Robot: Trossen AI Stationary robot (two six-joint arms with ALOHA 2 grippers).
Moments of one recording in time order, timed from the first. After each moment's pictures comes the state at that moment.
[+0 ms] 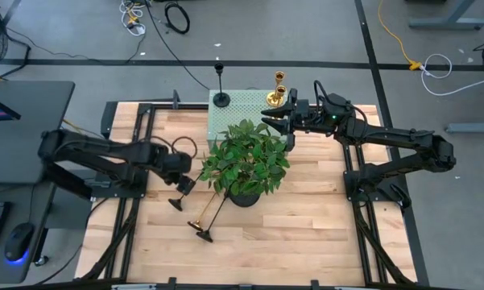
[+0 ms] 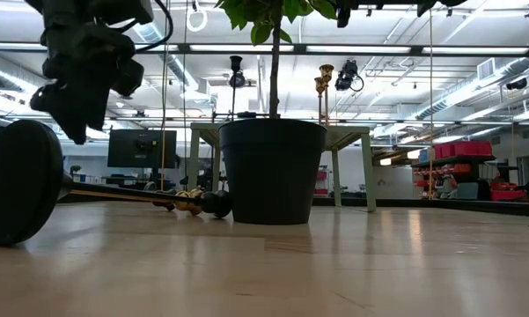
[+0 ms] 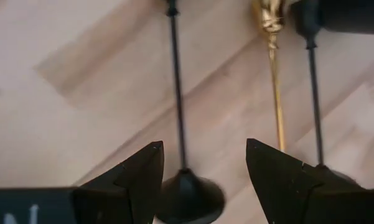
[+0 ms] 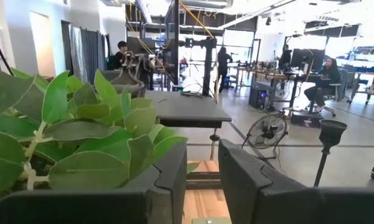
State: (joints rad) left arm -0.04 1.11 0.75 -0.84 0.07 -1.00; right arm -0.29 1.20 0.98 0.31 -0.22 -0.06
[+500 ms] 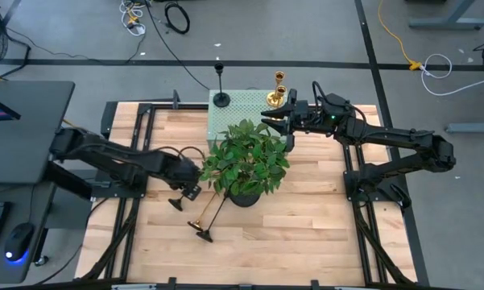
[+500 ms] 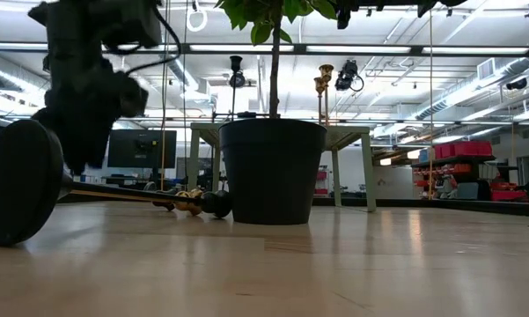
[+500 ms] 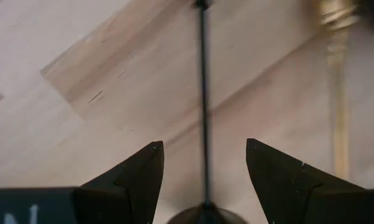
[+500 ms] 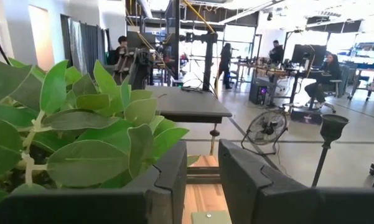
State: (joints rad) left arm -0.12 1.30 0.73 -0.77 -0.05 -1.06; right arm -0.29 1.20 0.98 0.29 -0.22 -0.07
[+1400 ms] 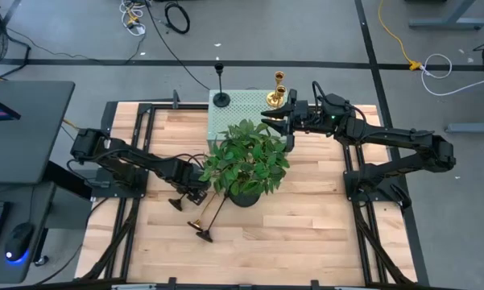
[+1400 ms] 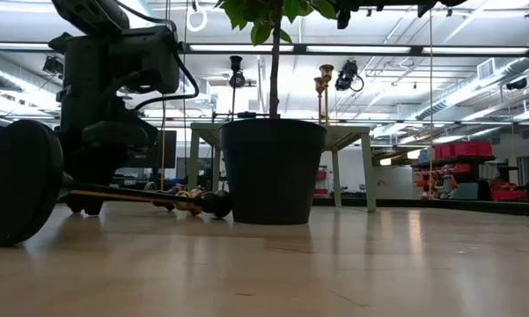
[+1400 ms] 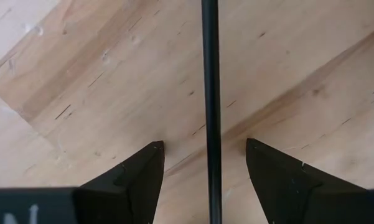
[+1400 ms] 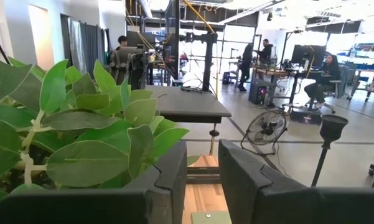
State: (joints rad) left arm -0.11 1.55 0.73 -0.66 -0.03 -1.04; right arm -0.29 1.20 0.98 0.29 -0.22 -0.07
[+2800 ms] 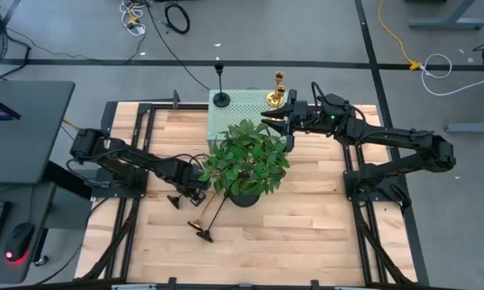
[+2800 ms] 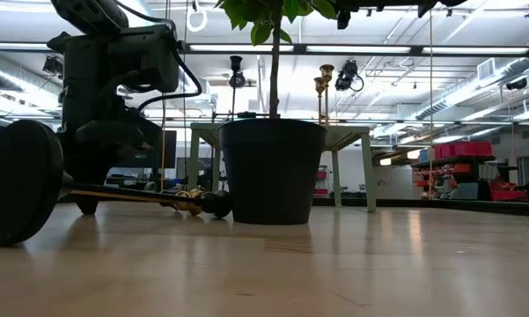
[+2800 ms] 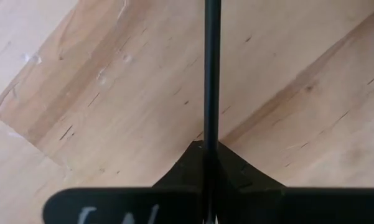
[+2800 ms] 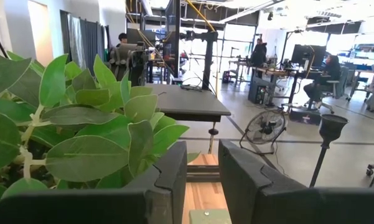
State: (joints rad) left arm -0.12 1.54 0.73 -0.66 -0.06 -0.93; right arm -0.29 1.20 0.98 0.28 -0.22 -0.09
